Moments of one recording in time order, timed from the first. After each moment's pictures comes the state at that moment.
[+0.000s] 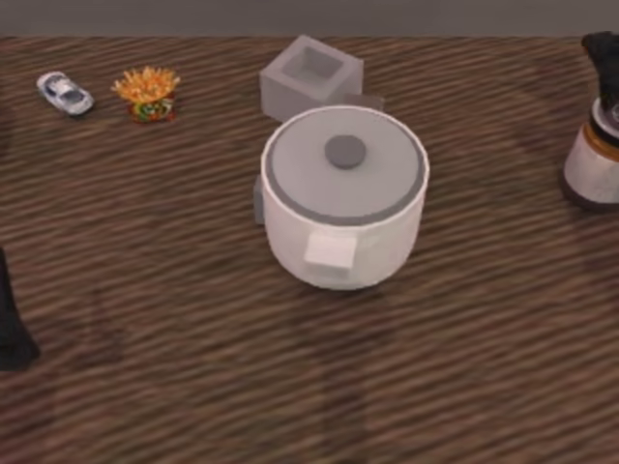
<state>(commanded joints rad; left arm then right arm) 0.00 0.00 0.00 0.00 0.00 0.00 -0.01 2.42 2.48 -1.55 0.01 -0.20</state>
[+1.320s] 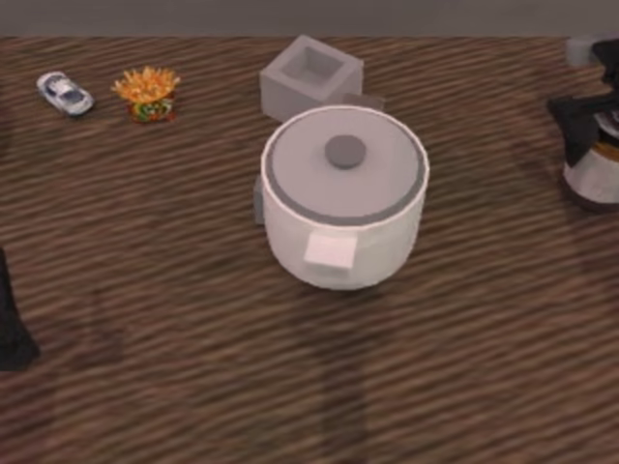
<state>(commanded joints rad) 0.00 0.00 0.00 0.00 0.00 0.00 0.01 2.50 2.29 -1.36 0.01 -0.22</state>
